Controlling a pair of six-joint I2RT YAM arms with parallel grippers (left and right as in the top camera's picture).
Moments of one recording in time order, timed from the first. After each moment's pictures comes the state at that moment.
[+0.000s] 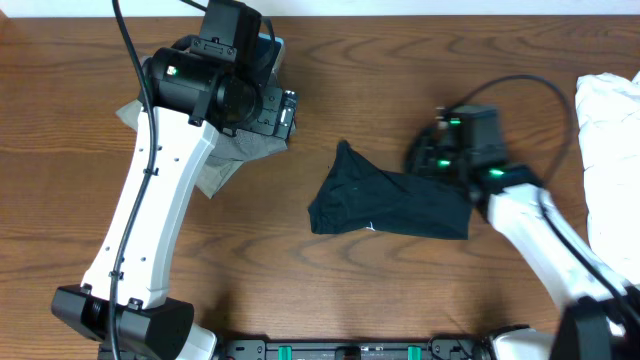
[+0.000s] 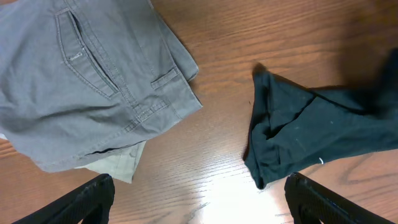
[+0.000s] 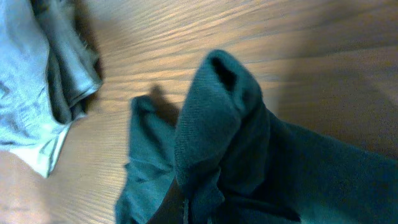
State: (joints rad) left arm -0.30 1.69 1.90 -1.34 0.04 -0.01; right arm 0.26 1.50 0.90 -0.30 -0.29 0.59
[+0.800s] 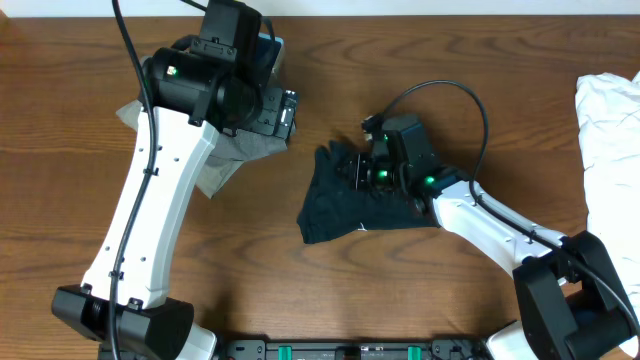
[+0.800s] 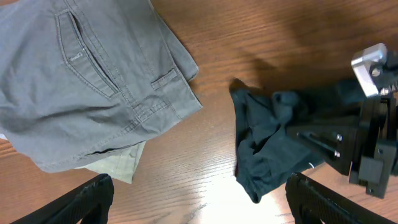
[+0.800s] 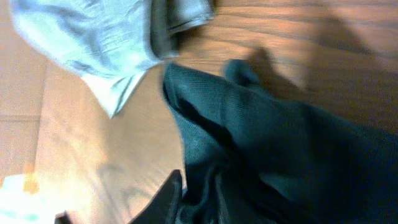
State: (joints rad) left arm -0.30 1.69 1.90 -1.34 0.04 -0.01; right arm 0.49 1.66 0.90 -0.02 -0.48 0.62
